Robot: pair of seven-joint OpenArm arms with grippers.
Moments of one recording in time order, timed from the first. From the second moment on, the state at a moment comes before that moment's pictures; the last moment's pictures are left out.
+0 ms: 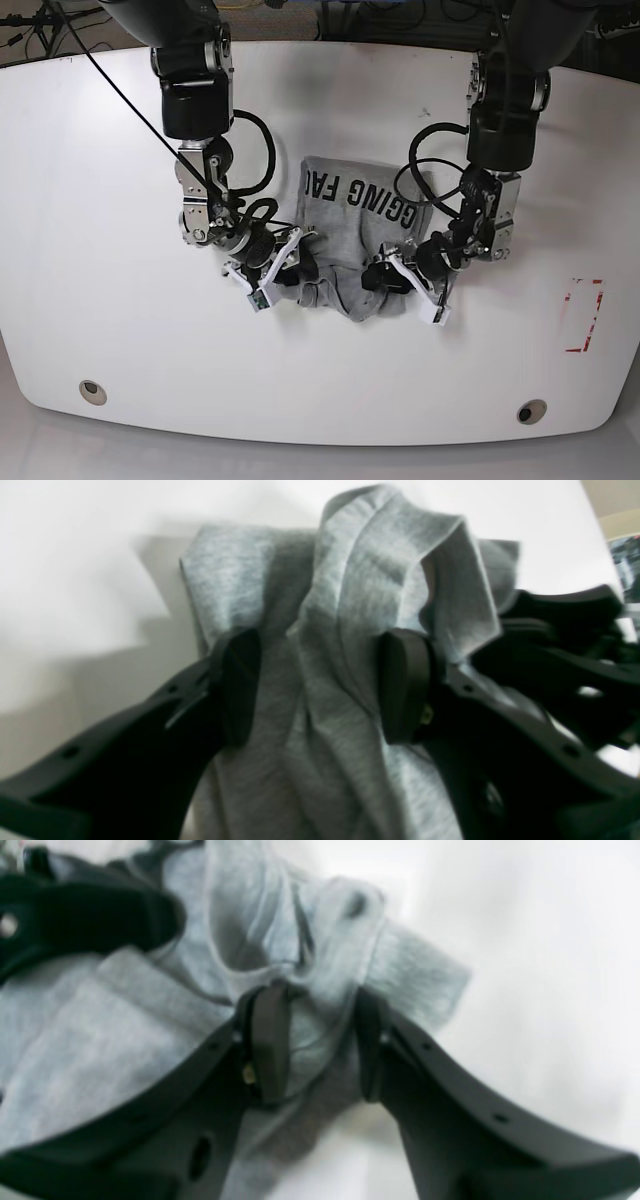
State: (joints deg) left arm -27.7 -6.3 4.7 44.3 -31.6 -30.3 31.4; right arm 18.7 1.5 0.1 59.6 11.2 33.1 -28.0
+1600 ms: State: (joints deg) left arm -30.0 -5.7 11.6 39.4 -41.3 -31.6 26.1; right arm 21.9 4.0 -2.8 50.8 11.5 33.1 -20.0
